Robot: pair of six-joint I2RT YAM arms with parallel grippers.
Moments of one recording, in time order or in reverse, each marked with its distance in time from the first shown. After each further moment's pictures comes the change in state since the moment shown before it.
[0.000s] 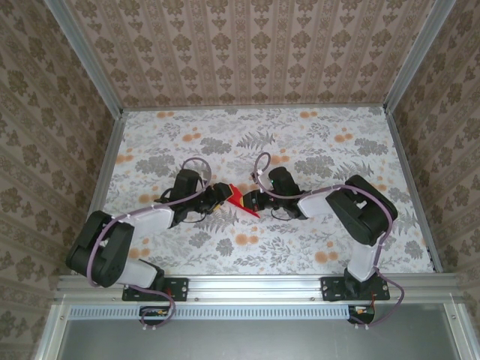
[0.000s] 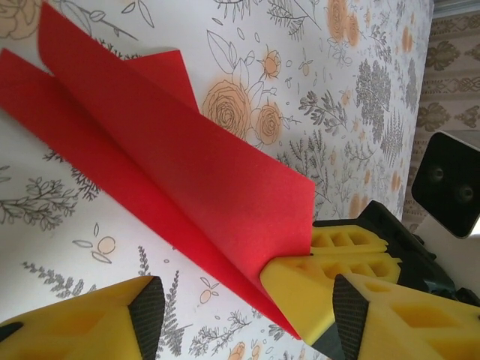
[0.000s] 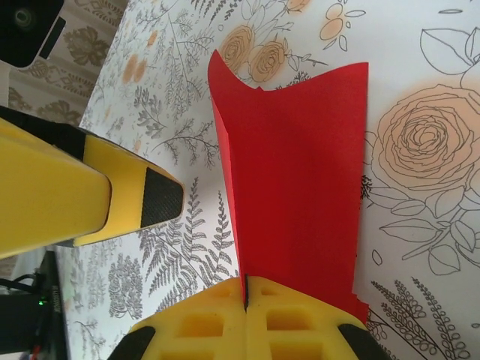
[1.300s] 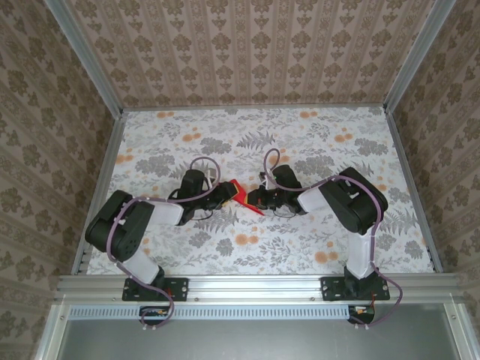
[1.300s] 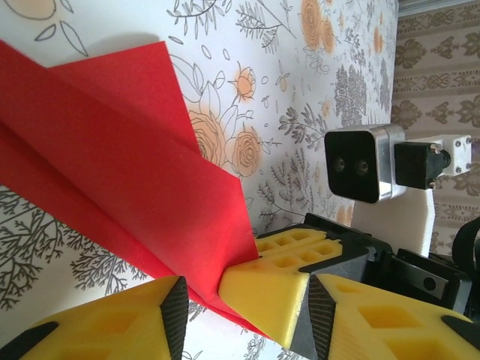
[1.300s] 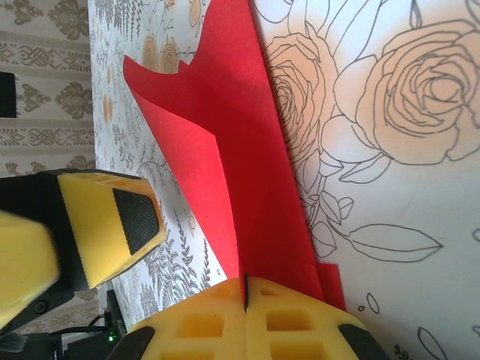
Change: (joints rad) left arm -0.019 0.217 0.000 0.310 0.045 -0.028; right arm -0.076 0.110 0.029 0.003 -0.097 0.291
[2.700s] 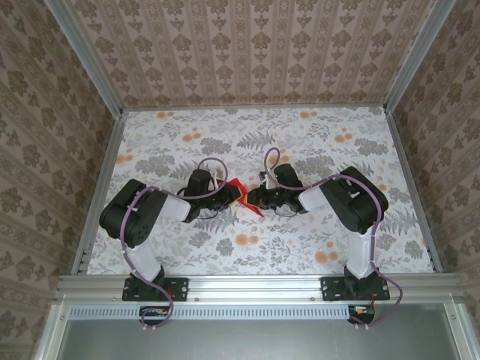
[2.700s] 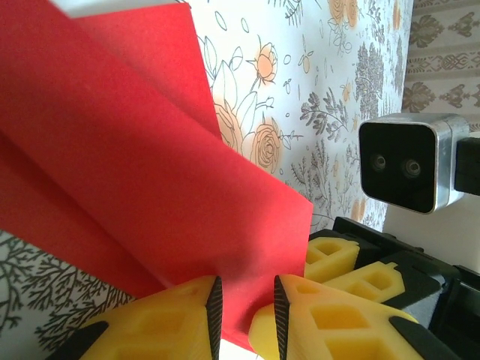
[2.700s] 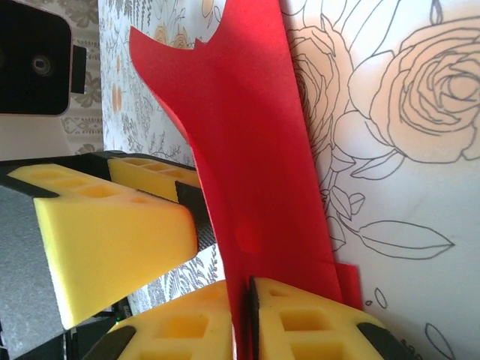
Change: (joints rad) left arm -0.018 0.140 0.053 0.064 0.037 -0.003; right arm -0.017 0.005 0.007 -0.018 -0.048 -0.034
